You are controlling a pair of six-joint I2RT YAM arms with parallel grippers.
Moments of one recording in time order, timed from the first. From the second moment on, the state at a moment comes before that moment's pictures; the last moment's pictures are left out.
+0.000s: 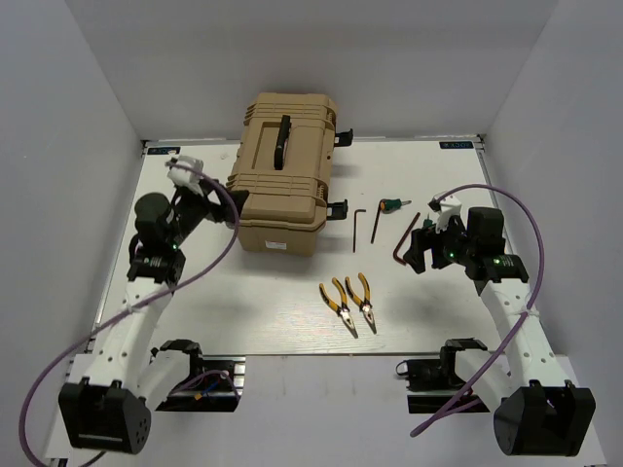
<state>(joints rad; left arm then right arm) -0.10 0.89 0.73 0.18 0.41 -0.15 0.04 0.91 0.74 -0.56 -0.47 -0.24</state>
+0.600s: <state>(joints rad) -0.24 1.46 1.50 -0.12 0.45 -0.10 0.04 0.90 0.73 -0.59 -0.51 -0.28</state>
